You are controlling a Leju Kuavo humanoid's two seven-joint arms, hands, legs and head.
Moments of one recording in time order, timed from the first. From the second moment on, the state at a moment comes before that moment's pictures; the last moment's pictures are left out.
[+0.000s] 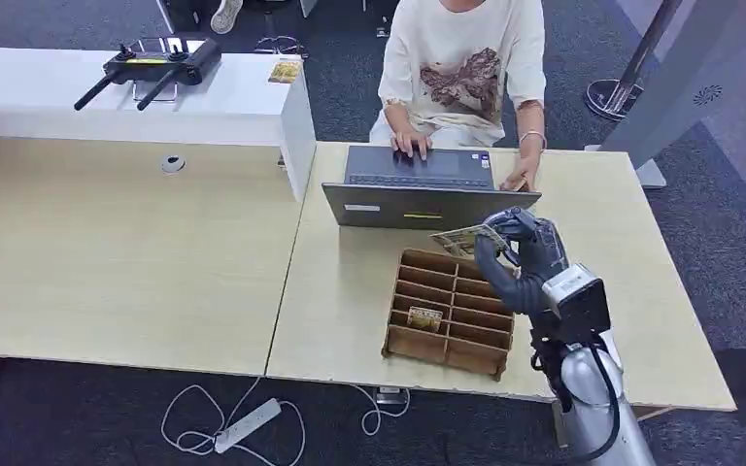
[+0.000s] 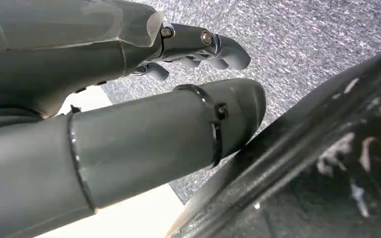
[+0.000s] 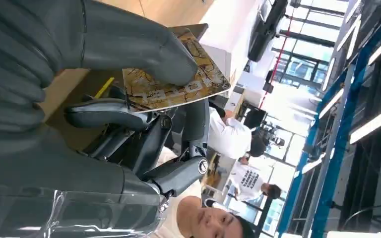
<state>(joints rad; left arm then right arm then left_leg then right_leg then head) -0.11 -0.05 -1.55 -0.13 0.81 0.02 -0.01 -0.32 -0.08 0.26 -1.53 0.12 0.14 -0.35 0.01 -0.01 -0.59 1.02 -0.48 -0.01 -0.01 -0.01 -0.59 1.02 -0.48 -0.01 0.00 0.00</state>
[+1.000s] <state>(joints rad) -0.11 -0.04 -1.55 -0.13 0.80 0.02 -0.02 -0.74 -0.10 0.31 -1.19 0.19 0.00 -0.26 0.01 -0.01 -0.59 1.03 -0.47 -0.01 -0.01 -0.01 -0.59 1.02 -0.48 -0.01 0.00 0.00</state>
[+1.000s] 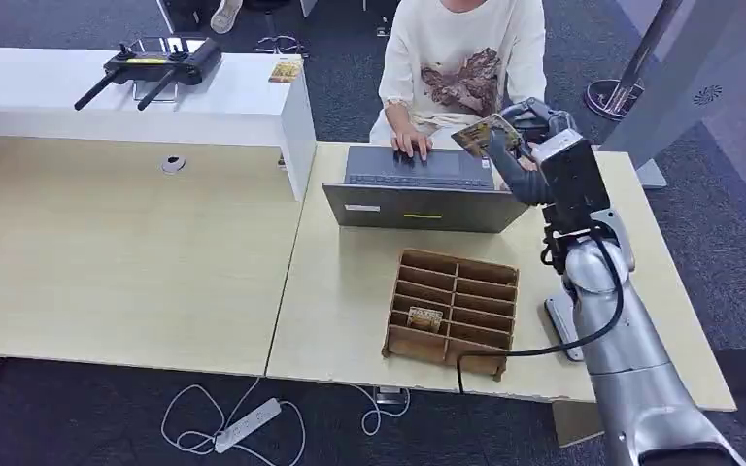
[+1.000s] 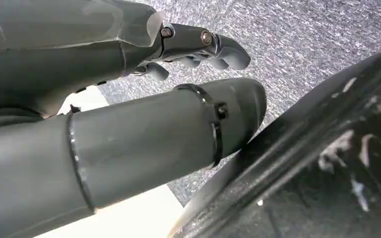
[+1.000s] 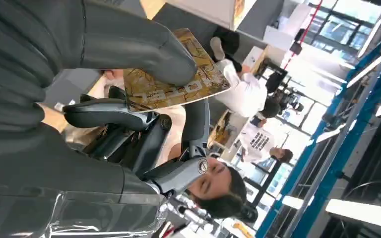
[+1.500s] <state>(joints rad) -0.11 -0.04 -1.55 -0.13 0.78 0.02 -0.01 -0.99 -0.07 0.37 -0.92 0.51 -0.17 -0.18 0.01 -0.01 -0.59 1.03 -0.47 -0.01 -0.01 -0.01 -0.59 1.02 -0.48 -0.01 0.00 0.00</state>
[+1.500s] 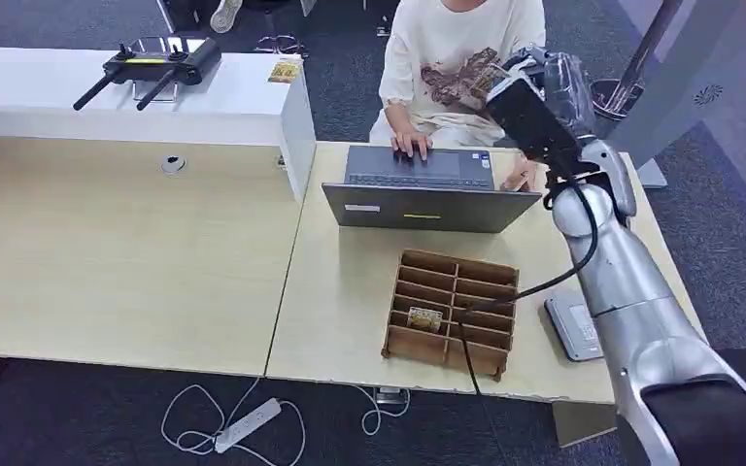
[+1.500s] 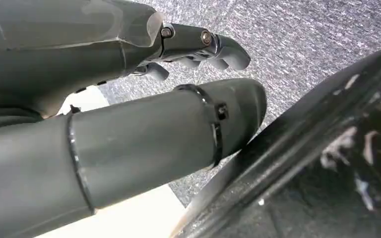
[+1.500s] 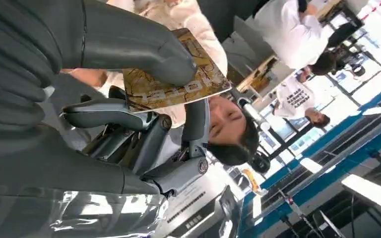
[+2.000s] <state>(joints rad) -0.12 -0.04 -1.55 -0.13 0.76 0.00 0.00 -1.20 -0.01 0.43 -0.61 0.83 -0.21 -0.03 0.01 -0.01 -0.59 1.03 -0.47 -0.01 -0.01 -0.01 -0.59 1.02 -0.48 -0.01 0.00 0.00</state>
